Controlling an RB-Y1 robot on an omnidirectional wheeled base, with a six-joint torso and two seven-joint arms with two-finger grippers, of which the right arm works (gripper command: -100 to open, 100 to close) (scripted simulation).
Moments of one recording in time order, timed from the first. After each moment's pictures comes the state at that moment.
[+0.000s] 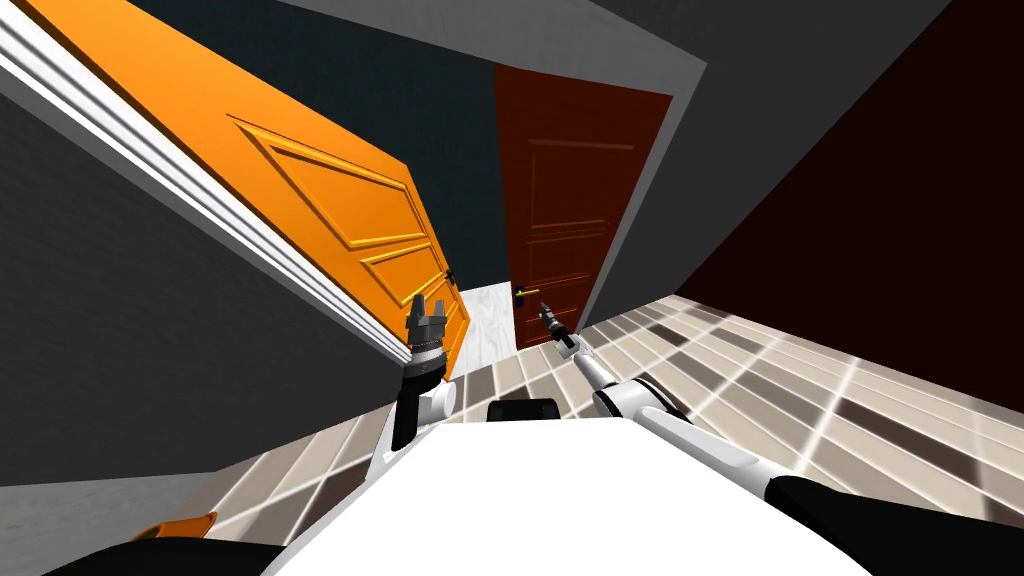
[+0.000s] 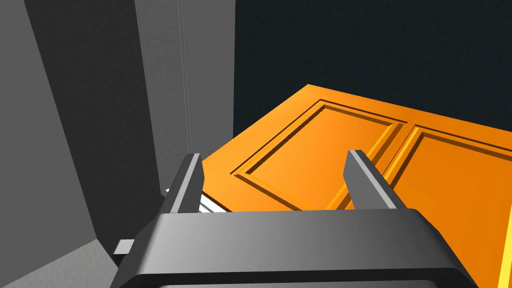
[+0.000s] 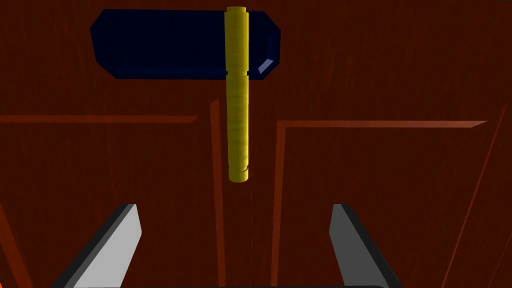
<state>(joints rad) -0.45 -0.17 0.08 -0.69 0.27 -0.52 -0.46</state>
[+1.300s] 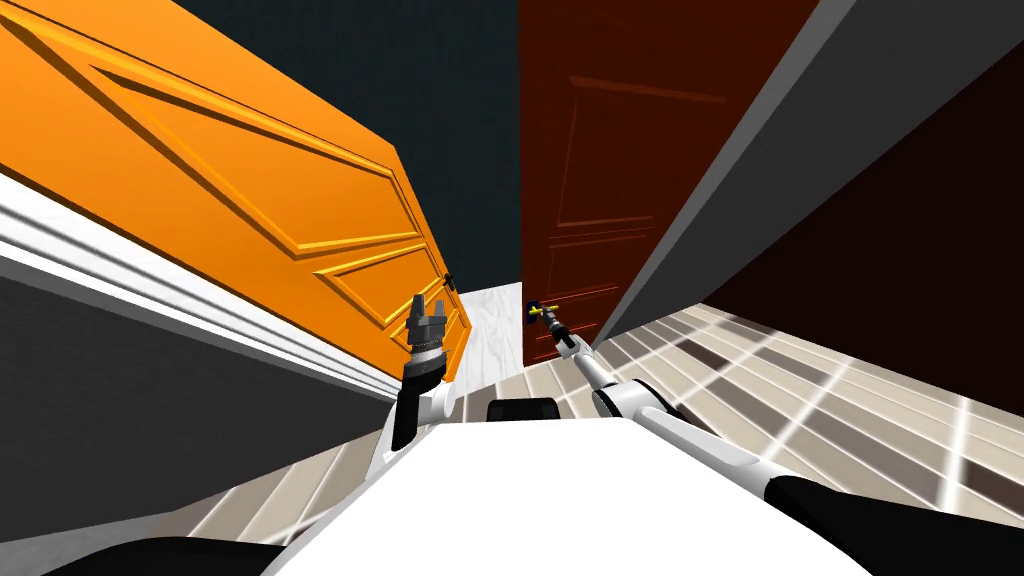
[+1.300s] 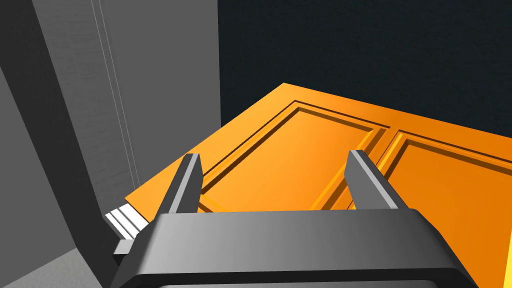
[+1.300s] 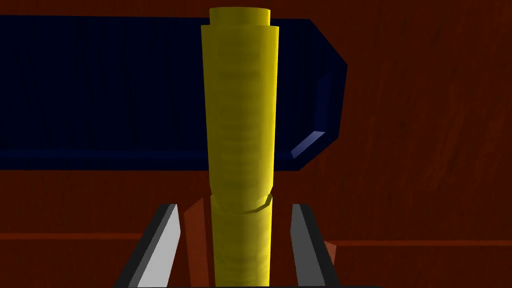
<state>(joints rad) -0.45 -0.16 0.06 -0.68 0.26 -0.51 -0.43</state>
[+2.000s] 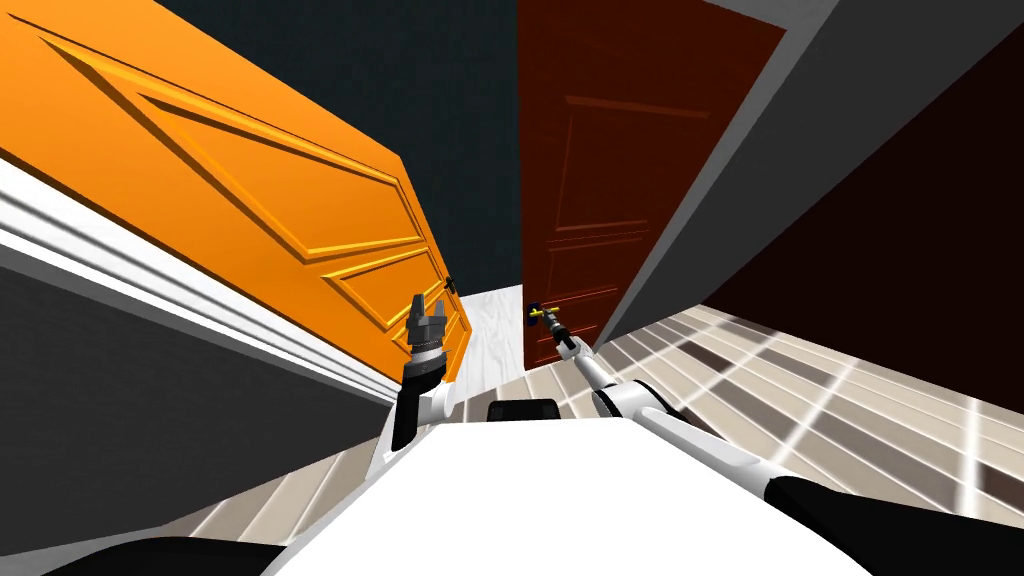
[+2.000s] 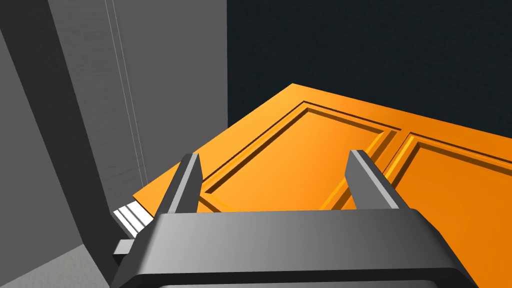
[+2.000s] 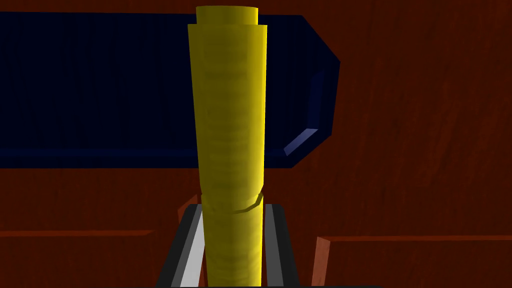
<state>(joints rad) -0.45 -0.16 0.05 -0.66 0.25 -0.52 -0.42</state>
